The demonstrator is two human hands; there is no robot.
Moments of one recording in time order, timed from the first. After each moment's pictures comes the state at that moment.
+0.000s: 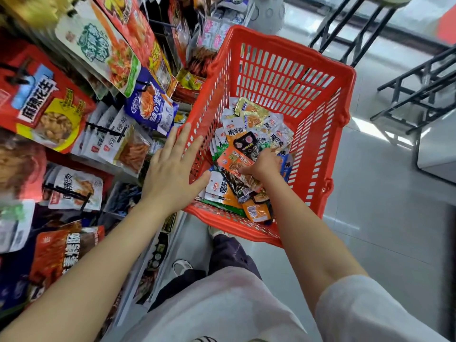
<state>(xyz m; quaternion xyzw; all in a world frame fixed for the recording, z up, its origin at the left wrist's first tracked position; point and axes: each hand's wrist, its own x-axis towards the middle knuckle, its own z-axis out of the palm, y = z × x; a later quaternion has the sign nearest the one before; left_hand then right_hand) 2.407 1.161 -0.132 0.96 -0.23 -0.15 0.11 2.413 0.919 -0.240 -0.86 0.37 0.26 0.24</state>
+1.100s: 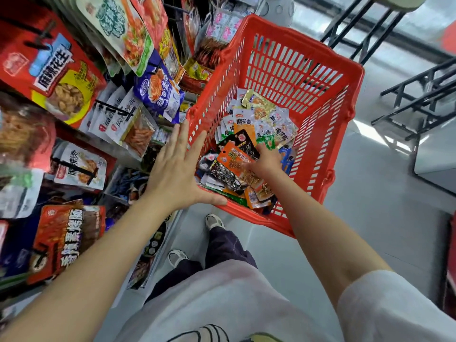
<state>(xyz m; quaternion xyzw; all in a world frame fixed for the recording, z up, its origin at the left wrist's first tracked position) 2.374 1.171 -0.122 0.95 -0.22 -0.20 0.12 2.384 0.930 -0.235 -0.88 0.31 0.25 0.27</state>
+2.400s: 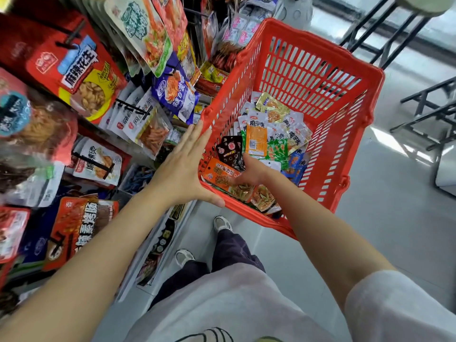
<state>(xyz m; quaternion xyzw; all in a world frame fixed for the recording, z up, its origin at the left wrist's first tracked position) 2.382 1.185 -0.110 0.92 -0.21 -0.25 0.20 2.391 0.966 -0.244 -0.86 0.09 0.37 0.35</state>
